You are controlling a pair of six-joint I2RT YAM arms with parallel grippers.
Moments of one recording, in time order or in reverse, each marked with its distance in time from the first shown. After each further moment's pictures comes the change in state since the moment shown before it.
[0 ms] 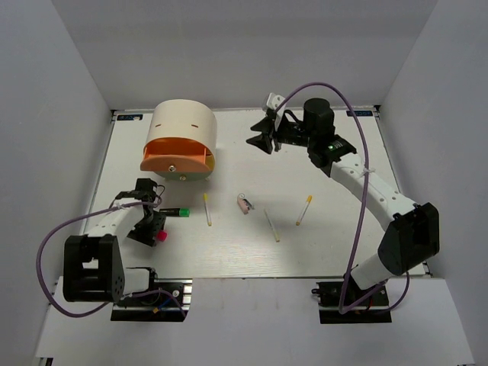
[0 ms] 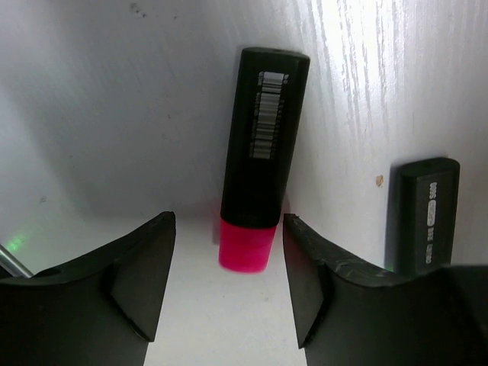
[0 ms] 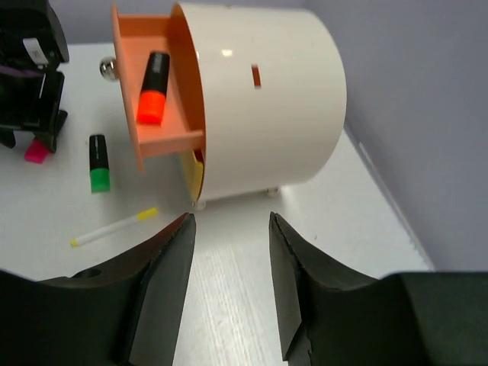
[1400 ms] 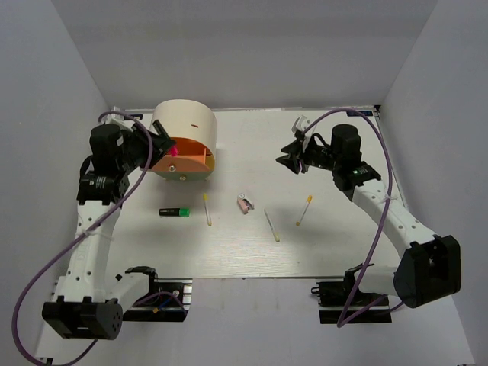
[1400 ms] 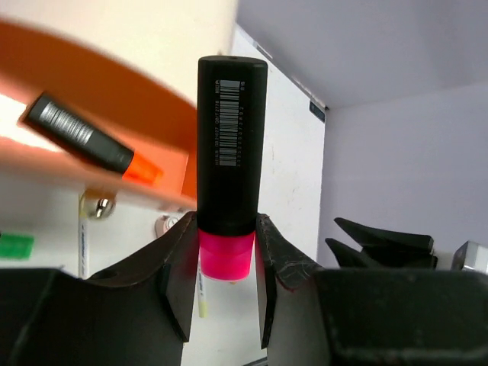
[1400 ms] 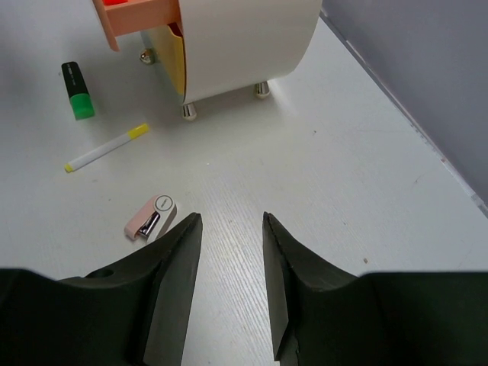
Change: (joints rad) left arm -0.012 -0.271 0.531 0.288 0.544 0.398; right arm -0.179 -0.257 -0.385 -0.014 0.010 -0.008
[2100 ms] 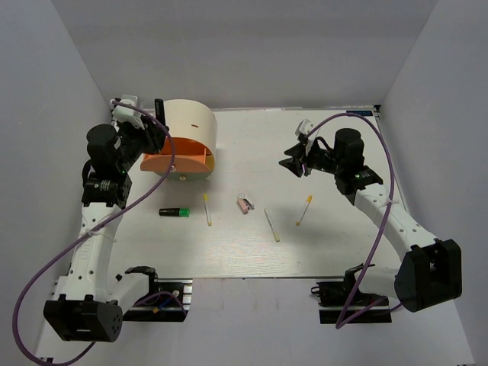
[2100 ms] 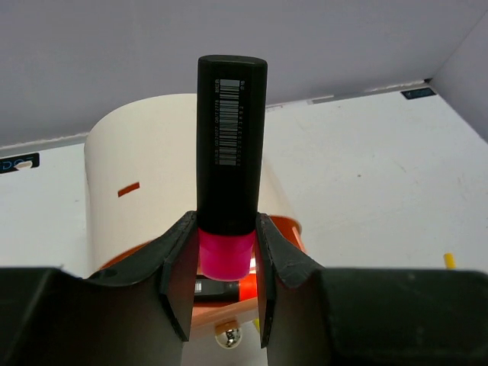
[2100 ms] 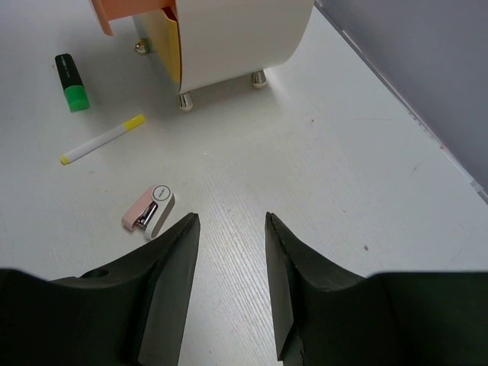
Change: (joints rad) left arm -0.002 0.027 -0.045 0.383 0.052 0.764; right arm -0.026 -0.037 -0.062 0.023 -0.004 -0.003
